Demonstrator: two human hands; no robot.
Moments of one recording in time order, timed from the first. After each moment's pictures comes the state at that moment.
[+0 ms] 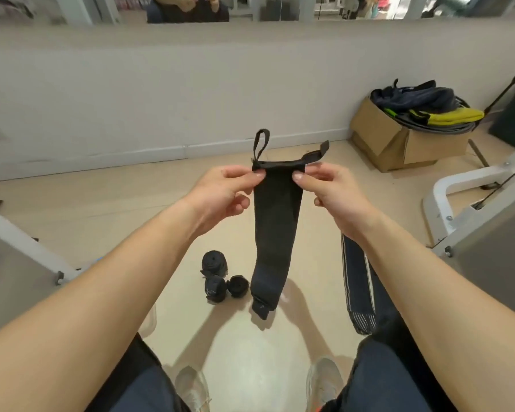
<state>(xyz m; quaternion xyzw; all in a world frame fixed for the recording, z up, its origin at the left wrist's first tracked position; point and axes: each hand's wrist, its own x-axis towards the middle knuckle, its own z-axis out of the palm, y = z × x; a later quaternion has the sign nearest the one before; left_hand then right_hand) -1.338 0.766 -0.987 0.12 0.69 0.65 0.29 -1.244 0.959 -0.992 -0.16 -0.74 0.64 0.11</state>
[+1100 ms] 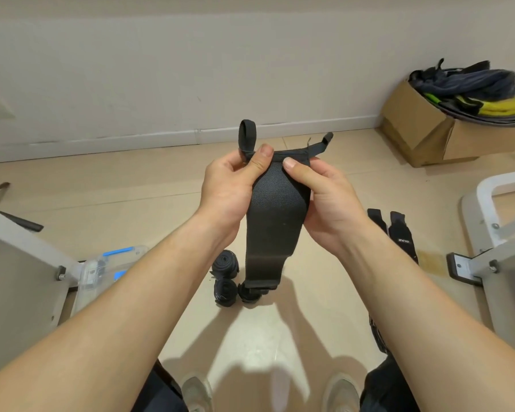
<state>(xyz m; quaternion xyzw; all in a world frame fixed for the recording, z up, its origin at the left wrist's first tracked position) -1.369 0.788 -1.016 0.05 0.60 0.78 0.15 -1.309 0.911 -1.015 -0.13 -0.50 0.85 0.08</state>
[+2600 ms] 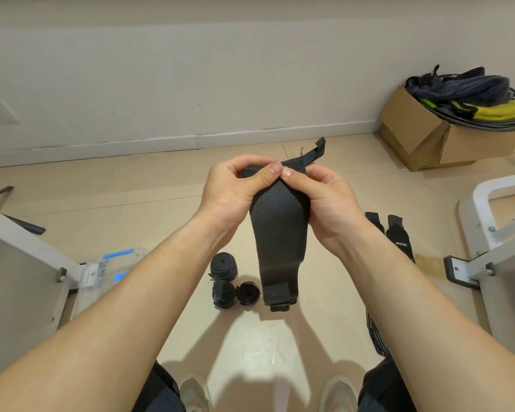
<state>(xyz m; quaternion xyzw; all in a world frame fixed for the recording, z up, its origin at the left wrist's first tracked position) -1.368 0.787 -1.020 0.12 0.62 0.76 0.15 -1.303 0.922 -1.017 -0.14 -0.56 0.81 0.09</state>
